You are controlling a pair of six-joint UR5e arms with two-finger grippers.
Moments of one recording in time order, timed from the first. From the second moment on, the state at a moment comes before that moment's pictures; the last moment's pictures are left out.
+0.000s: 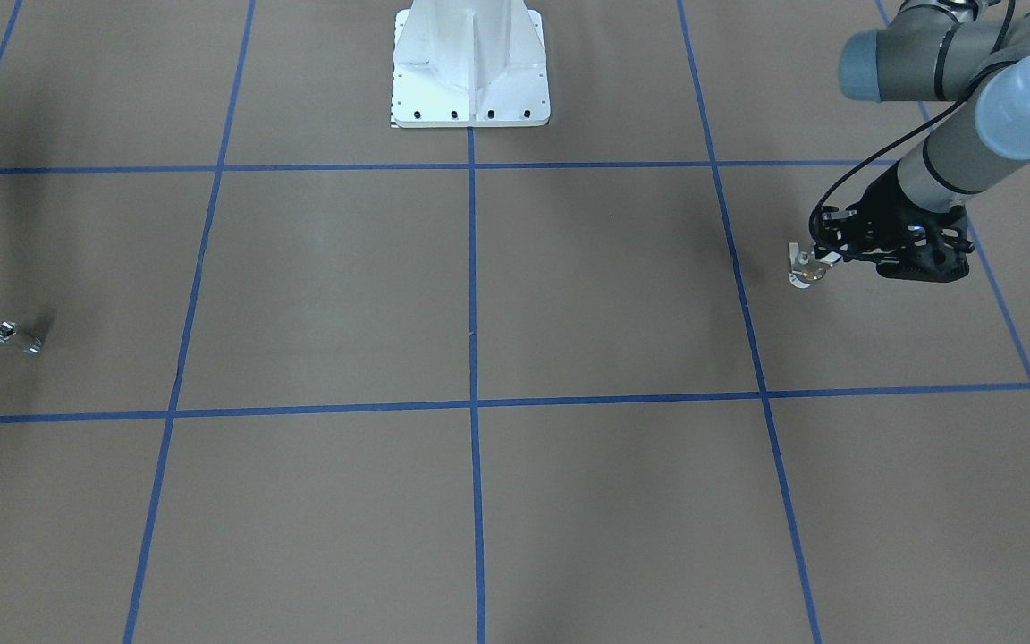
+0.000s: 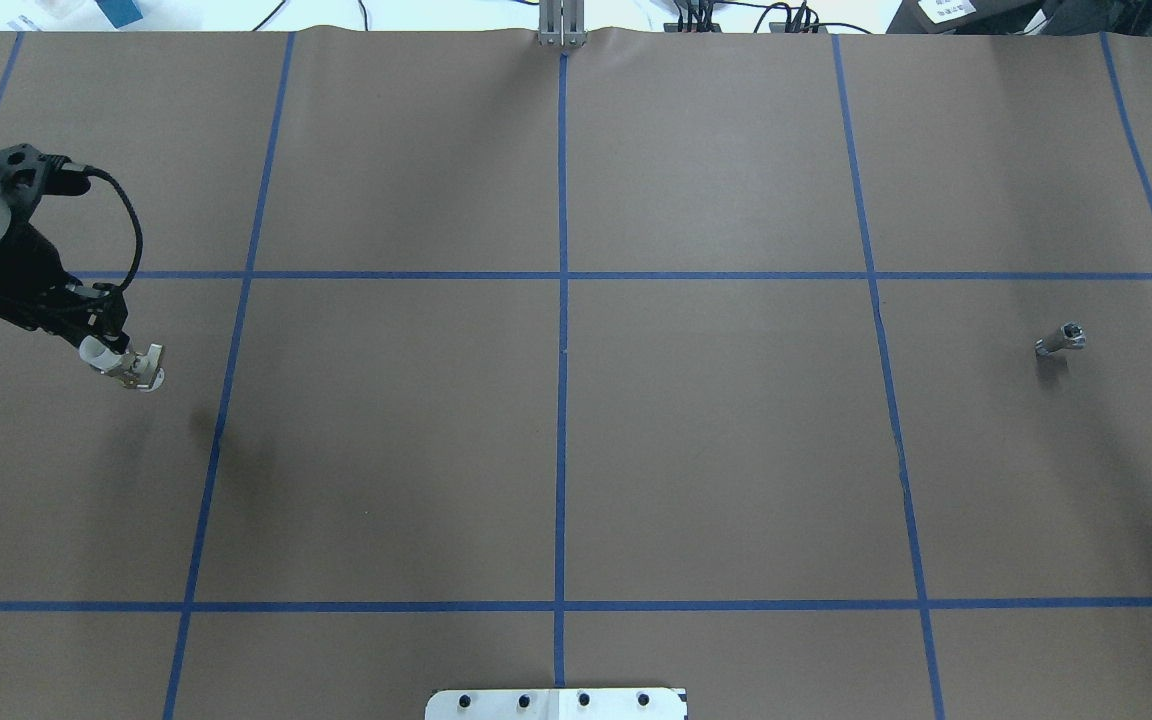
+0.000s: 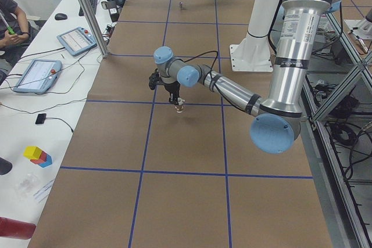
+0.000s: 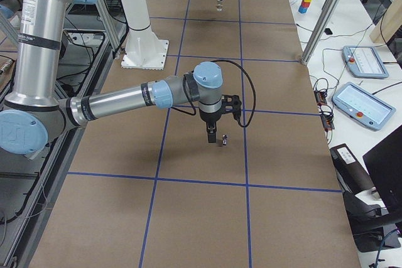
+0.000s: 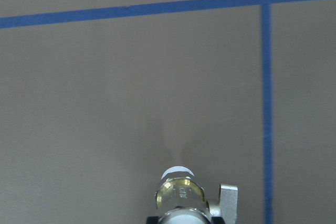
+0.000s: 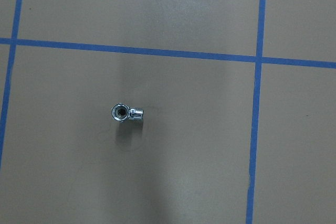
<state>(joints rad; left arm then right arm) -0.98 -1.79 -1.88 -1.48 -2.31 -0.64 1.41 -1.77 2.04 -1.57 2.32 0.23</state>
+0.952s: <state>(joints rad) -0.78 -2.40 -1.56 -1.38 -2.21 -1.06 1.41 -1.76 2.04 -1.57 2.34 0.23</state>
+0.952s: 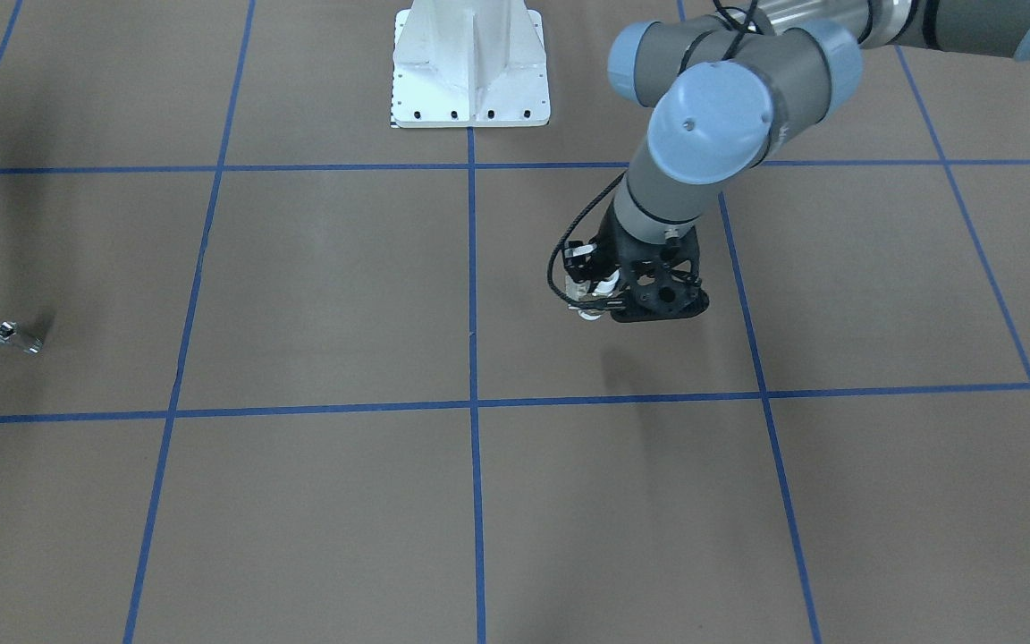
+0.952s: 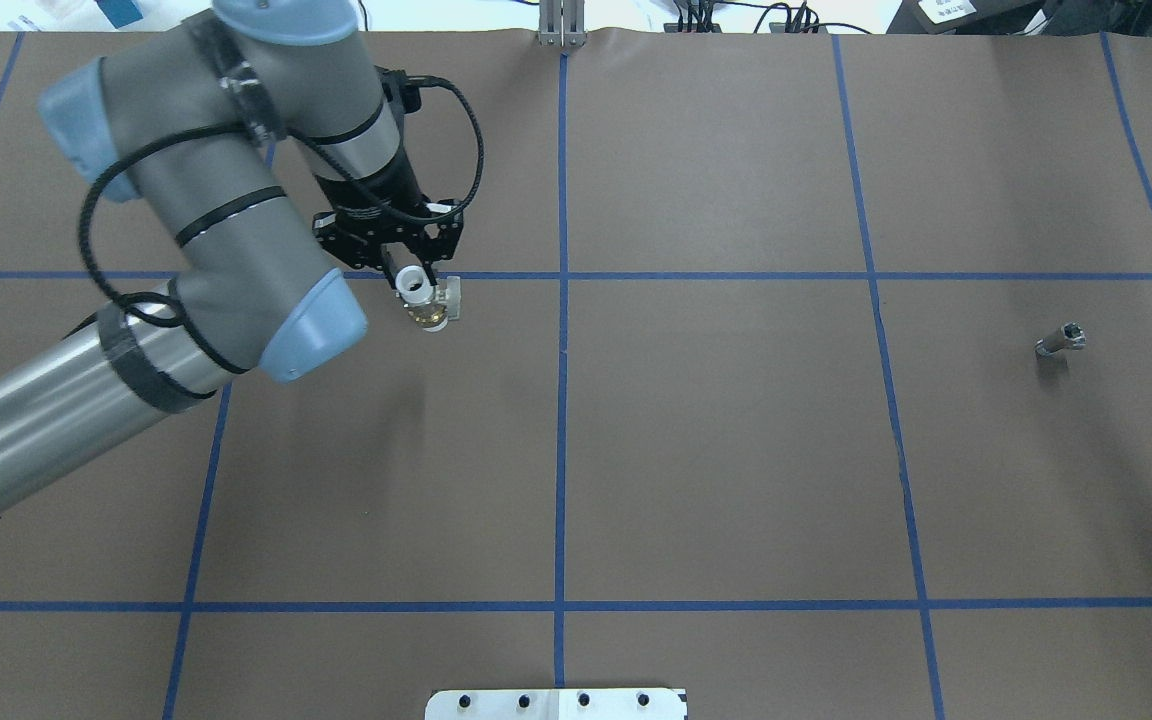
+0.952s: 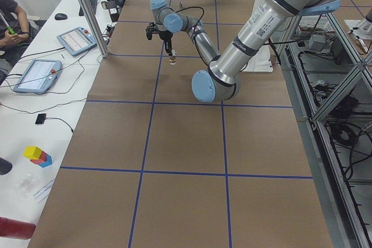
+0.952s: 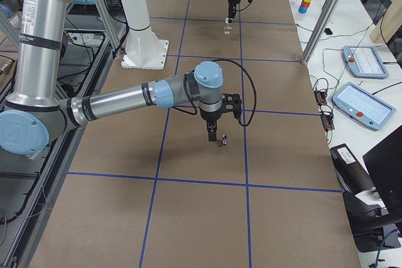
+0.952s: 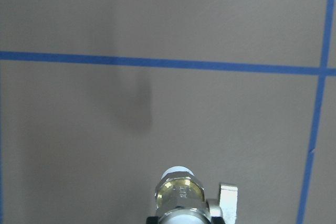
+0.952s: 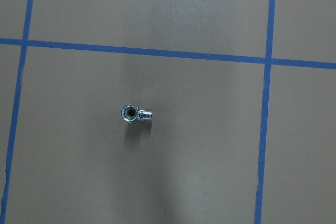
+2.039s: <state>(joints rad) -0.67 -2.64 -1.21 -1.56 -2.12 -1.22 1.41 -1.76 2.04 -1.57 2.35 0.23</state>
